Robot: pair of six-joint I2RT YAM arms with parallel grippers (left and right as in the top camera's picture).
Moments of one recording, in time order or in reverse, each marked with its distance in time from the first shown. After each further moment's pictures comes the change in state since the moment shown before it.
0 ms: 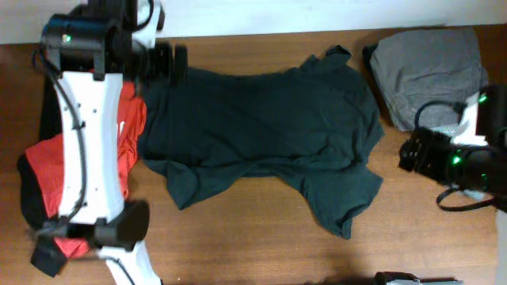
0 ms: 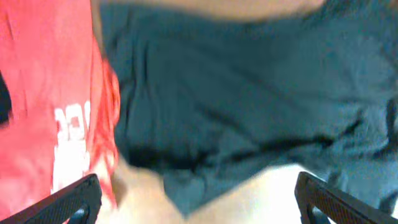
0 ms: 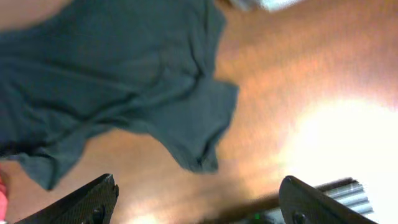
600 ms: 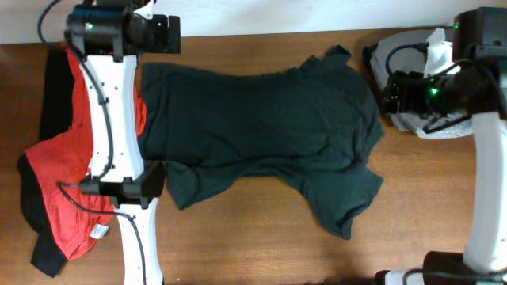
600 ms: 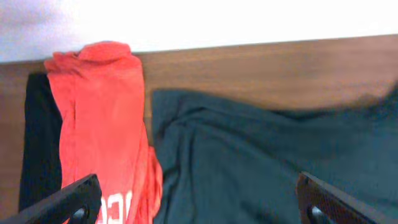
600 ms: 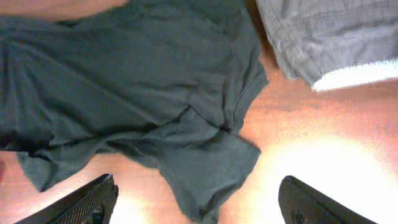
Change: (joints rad) left arm 0.026 0.399 0.531 0.074 -0.154 0.047; right arm -0.001 0.363 0.243 0.126 -0.114 -0.245
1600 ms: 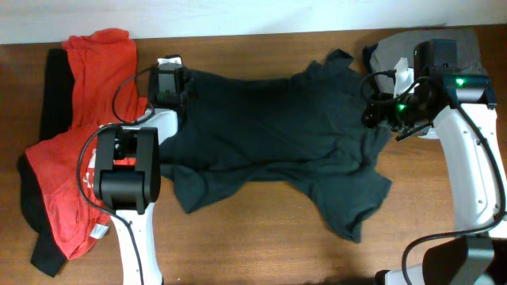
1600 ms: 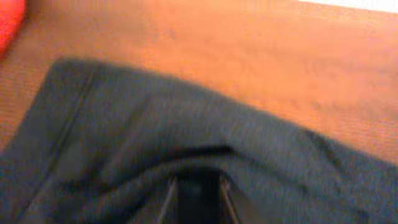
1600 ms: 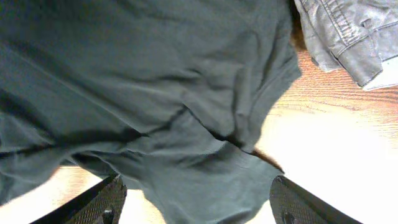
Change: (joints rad) left arm 0.014 -0.053 -1.652 1.851 -0.047 -0.135; right arm 0.000 0.013 -0.456 0.341 -0.008 -0.045
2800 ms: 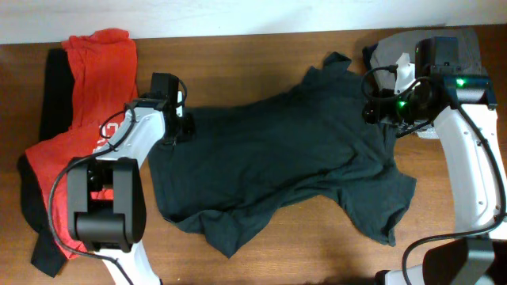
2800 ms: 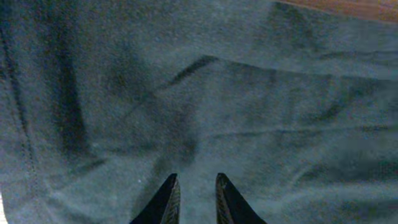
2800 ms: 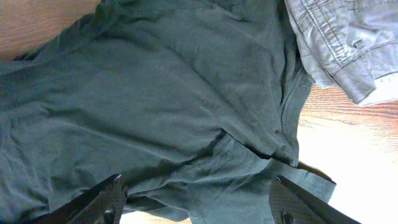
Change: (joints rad) left arm -0.010 -0.345 -0.093 -0.896 0.158 -0.072; right arm 0.000 -0.005 0.000 0.047 0.000 0.011
